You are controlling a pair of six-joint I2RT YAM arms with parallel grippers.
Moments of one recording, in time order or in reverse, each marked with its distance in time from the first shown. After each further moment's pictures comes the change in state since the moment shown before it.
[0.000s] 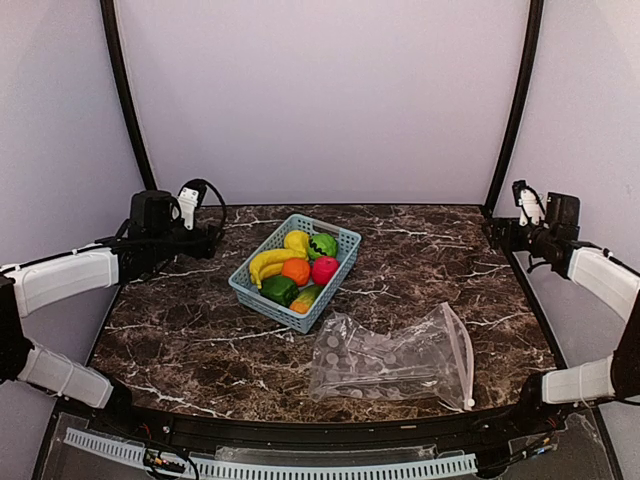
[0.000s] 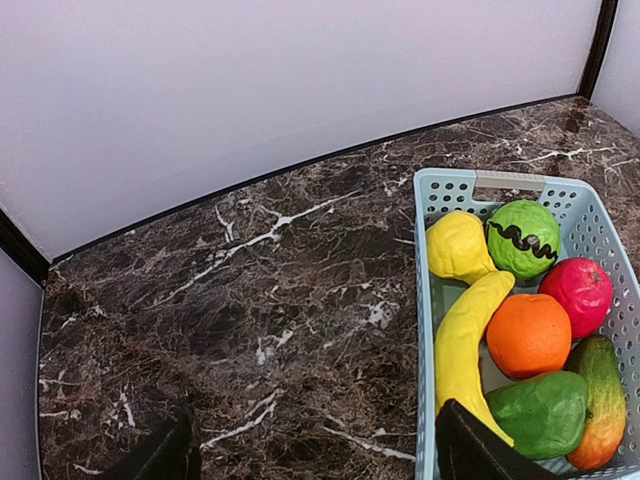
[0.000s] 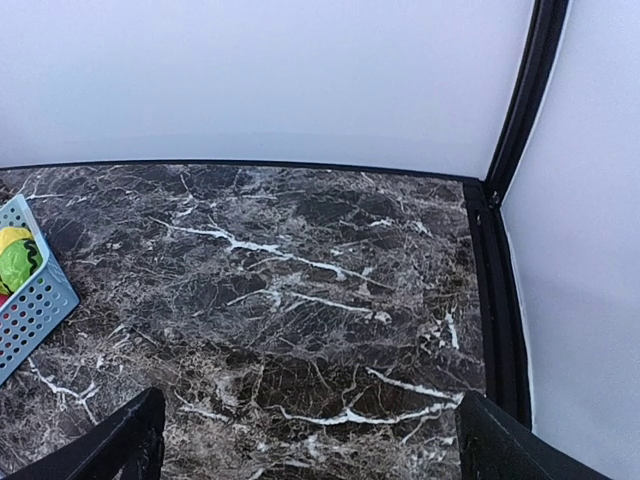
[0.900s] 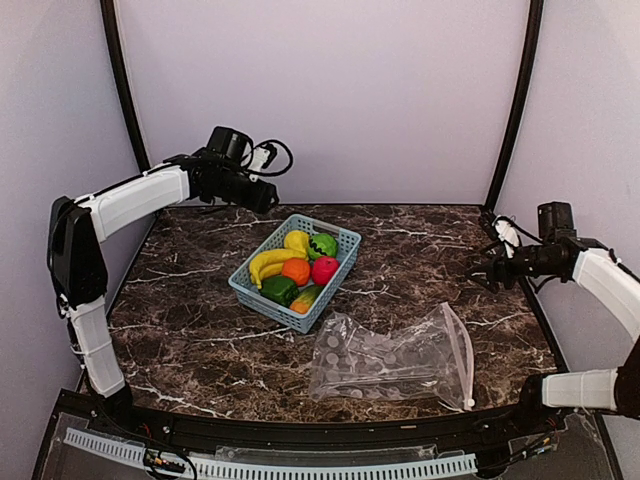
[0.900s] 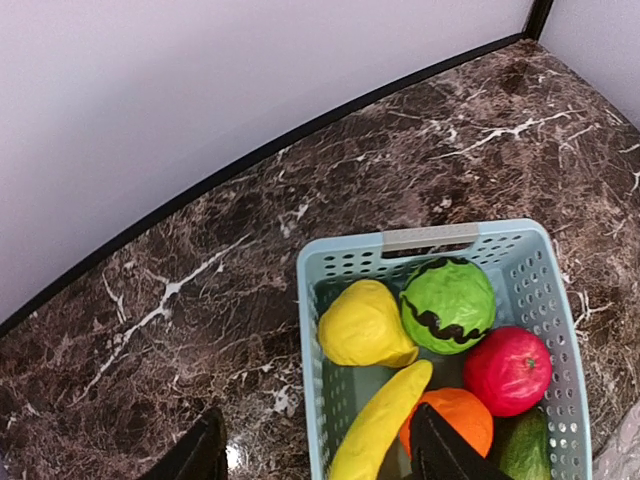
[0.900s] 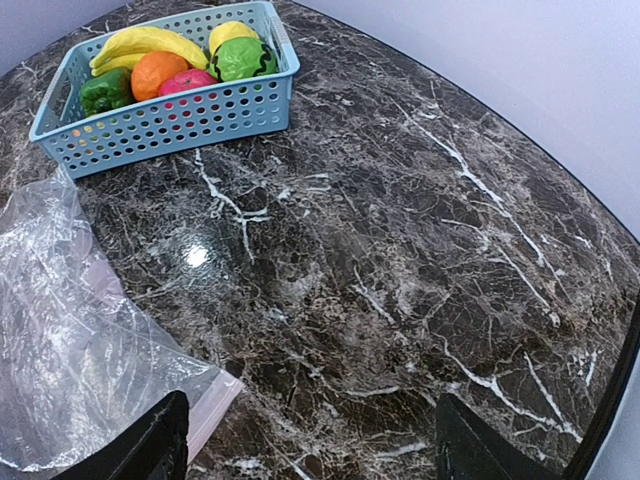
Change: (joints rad) left arm -0.153 0.571 0.876 -0.536 0.040 0.012; right arm 0.063 -0.087 0.029 -0.488 -0.358 -0.595
